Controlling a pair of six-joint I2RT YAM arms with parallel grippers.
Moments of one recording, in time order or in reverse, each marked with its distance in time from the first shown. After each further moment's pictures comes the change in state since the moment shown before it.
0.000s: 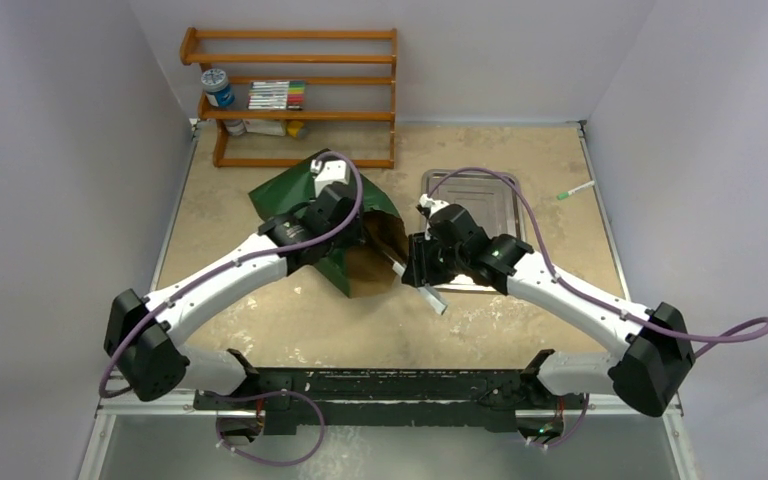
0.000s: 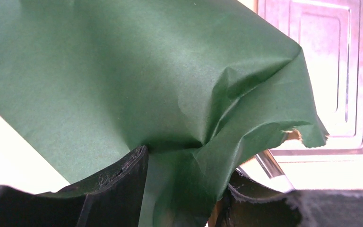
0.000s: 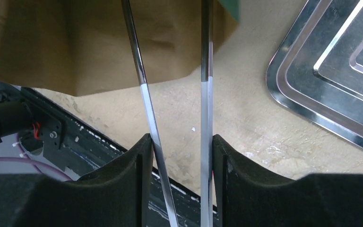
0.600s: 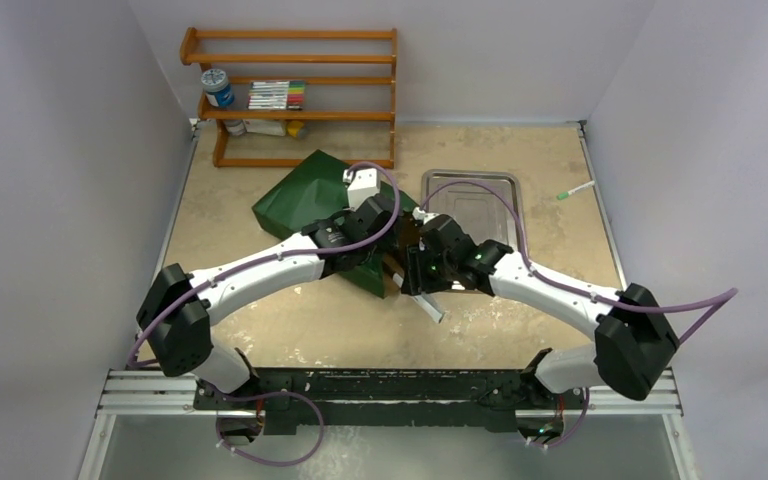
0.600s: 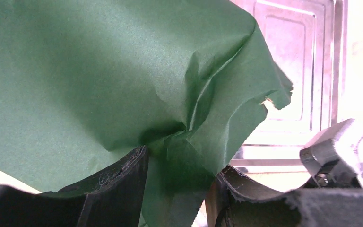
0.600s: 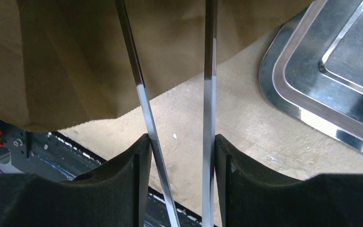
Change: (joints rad) left arm -0.148 0.190 0.052 0.117 -0.080 -0.158; right arm 0.000 0.103 -0.088 0.095 0.005 -0.005
